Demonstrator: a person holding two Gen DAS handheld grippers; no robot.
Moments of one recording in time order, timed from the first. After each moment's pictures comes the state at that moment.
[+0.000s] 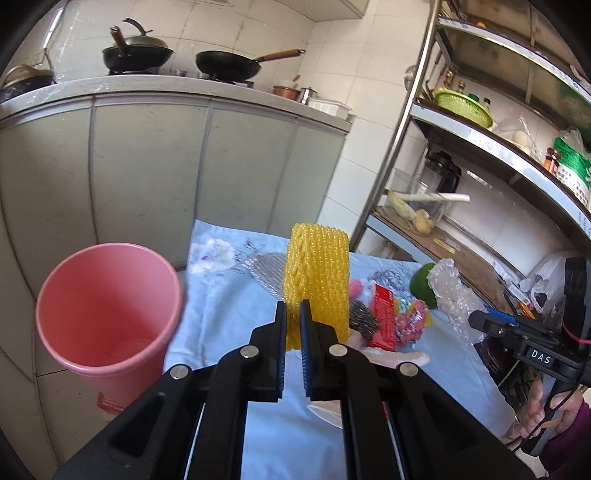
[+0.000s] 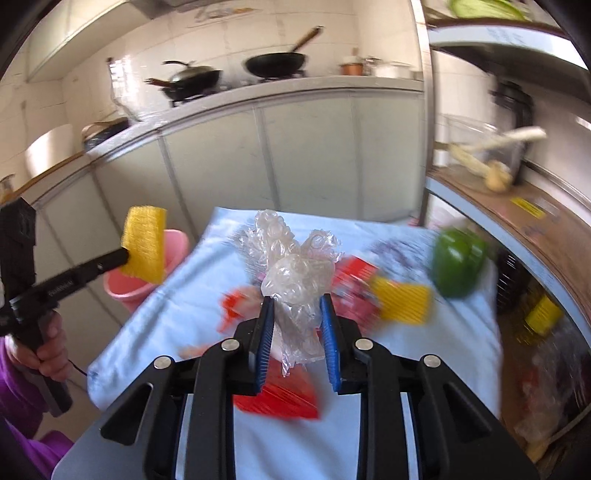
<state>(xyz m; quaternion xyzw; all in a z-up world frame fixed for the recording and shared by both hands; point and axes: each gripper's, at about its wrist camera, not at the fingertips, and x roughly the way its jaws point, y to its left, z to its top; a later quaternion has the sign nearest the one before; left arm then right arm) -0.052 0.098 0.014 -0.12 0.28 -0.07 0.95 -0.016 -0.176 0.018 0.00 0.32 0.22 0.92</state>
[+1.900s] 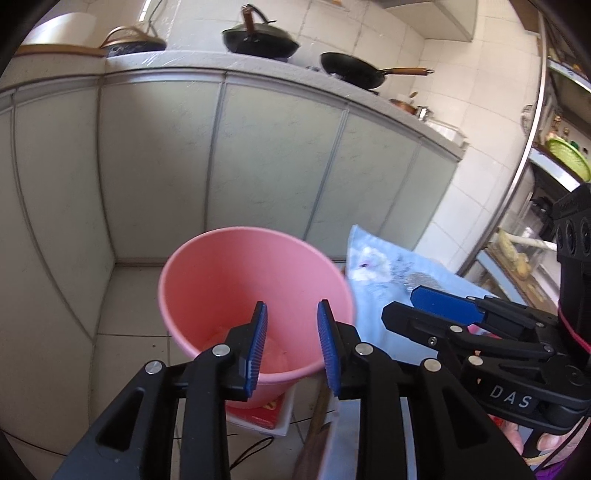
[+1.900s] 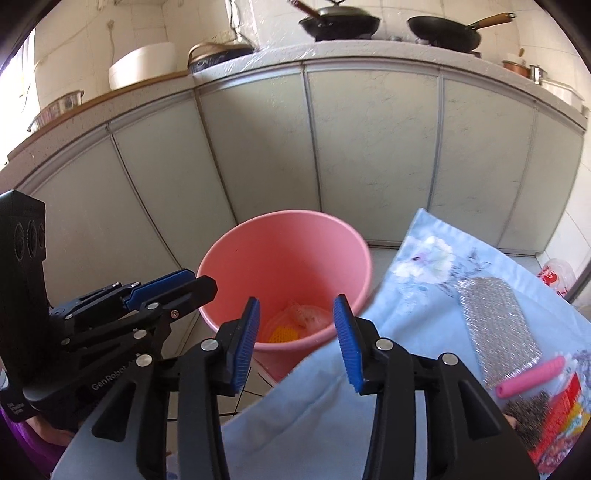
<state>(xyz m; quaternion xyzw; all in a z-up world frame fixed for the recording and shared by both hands) -0.058 0.223 -0.021 -0.16 0.29 0.11 0.94 0.041 0.084 -0.008 -0.09 0.36 0.40 0.84</state>
